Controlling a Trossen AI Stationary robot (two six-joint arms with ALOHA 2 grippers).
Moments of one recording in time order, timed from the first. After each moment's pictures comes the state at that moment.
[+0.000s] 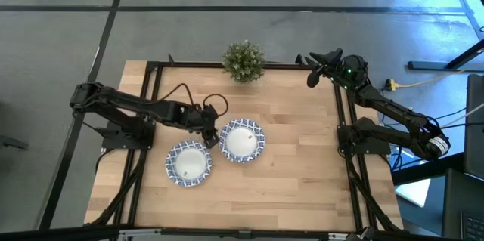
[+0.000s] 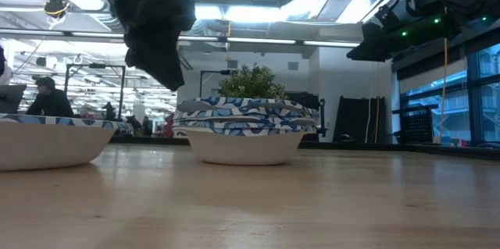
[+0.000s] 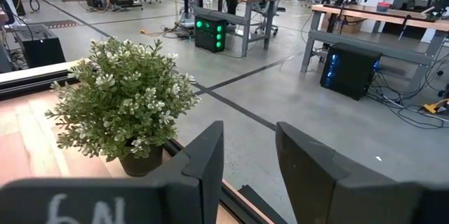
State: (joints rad) left arm -0.06 1.35 0.87 -0.54 -0.23 -0.61; right arm -0.97 0.91 0.44 0.37 -0.18 -0.08
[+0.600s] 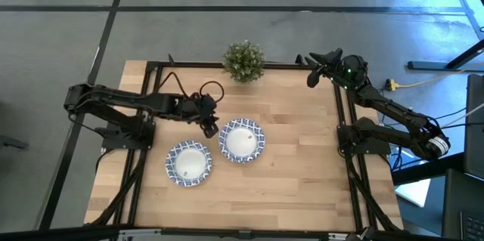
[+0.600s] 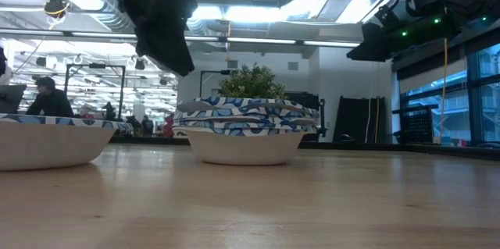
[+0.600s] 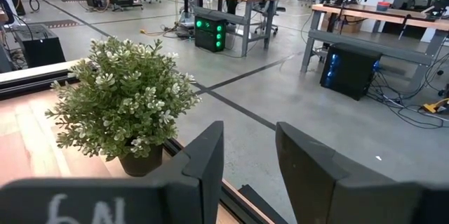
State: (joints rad) left arm 0.03 1.27 0.87 -0.50 -0.28 -0.46; right arm -0.97 0.91 0.44 0.37 -0.18 -0.08
